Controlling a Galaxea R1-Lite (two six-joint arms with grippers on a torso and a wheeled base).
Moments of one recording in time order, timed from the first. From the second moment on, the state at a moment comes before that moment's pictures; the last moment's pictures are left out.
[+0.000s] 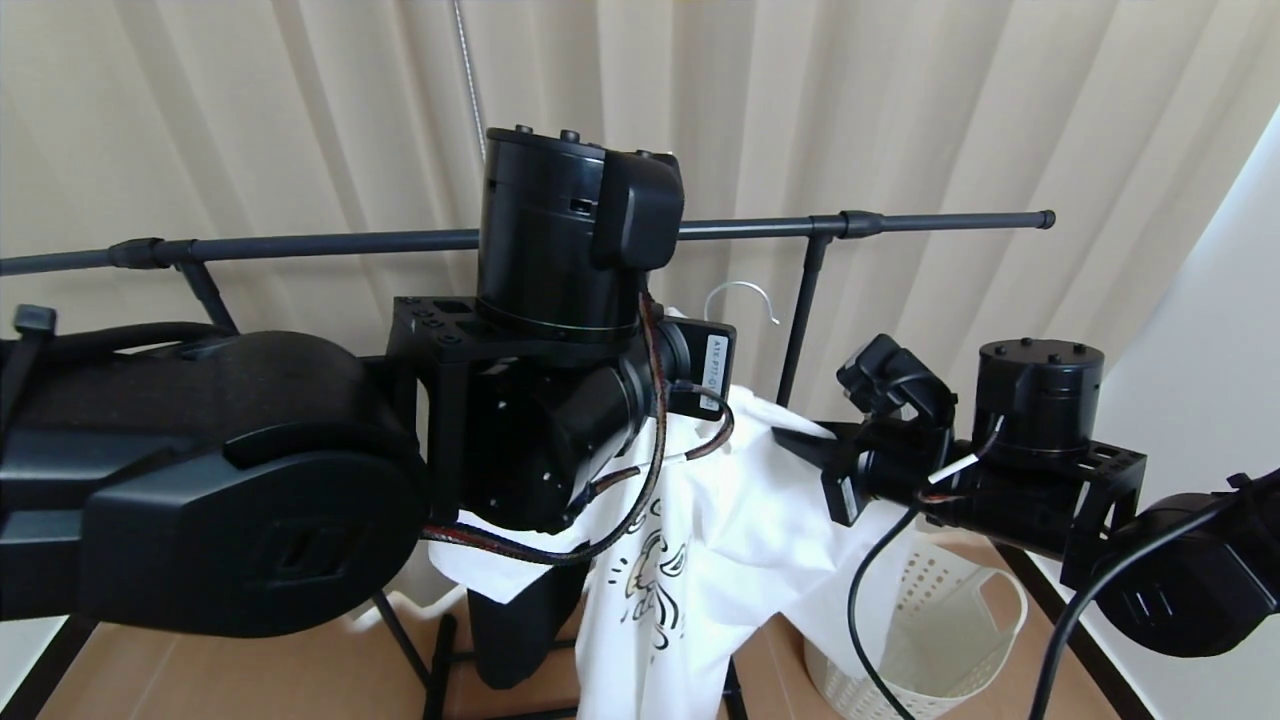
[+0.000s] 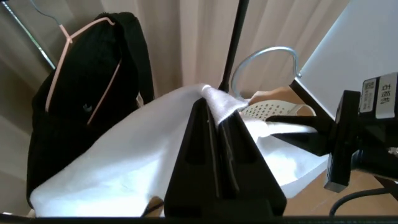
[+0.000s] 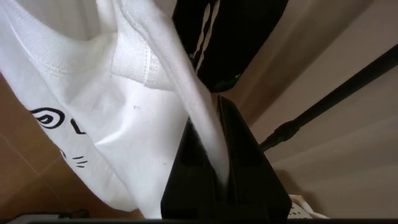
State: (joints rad) left arm -0.90 1.80 -1.30 -0.24 0.51 -0.10; right arm 0.45 1.82 -0.72 -0.82 0.23 -0.23
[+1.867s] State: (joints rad) left arm -0.96 1.83 -1.31 -0.24 0.51 -0.08; right arm 0.47 1.79 -0.79 -0.83 0.20 -0.06
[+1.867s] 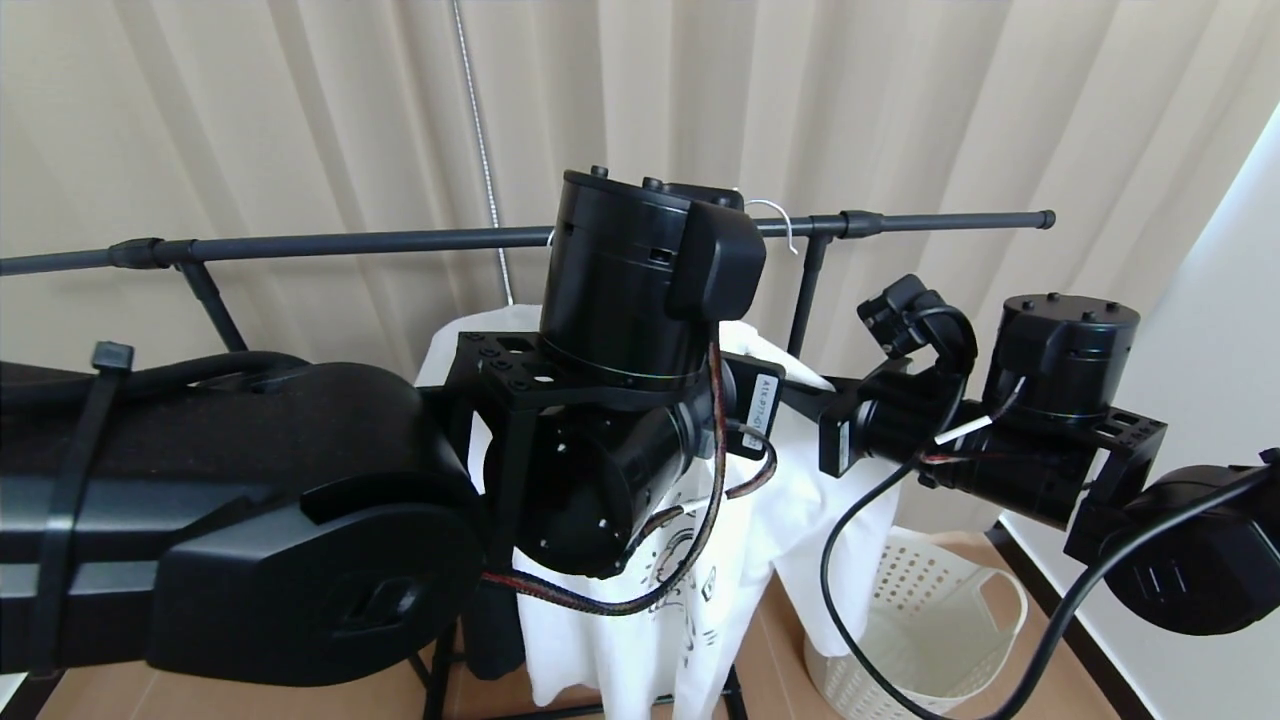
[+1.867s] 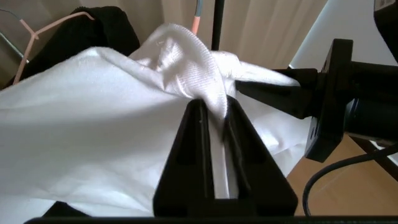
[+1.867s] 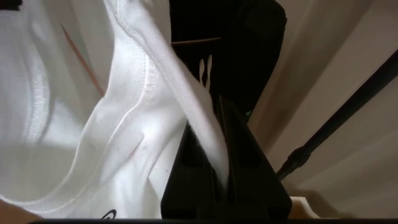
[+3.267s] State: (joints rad) left arm -0.76 1.45 -0.87 -0.29 0.38 -0.04; right arm 0.12 1.75 -0.76 -0.83 0.62 -0.17
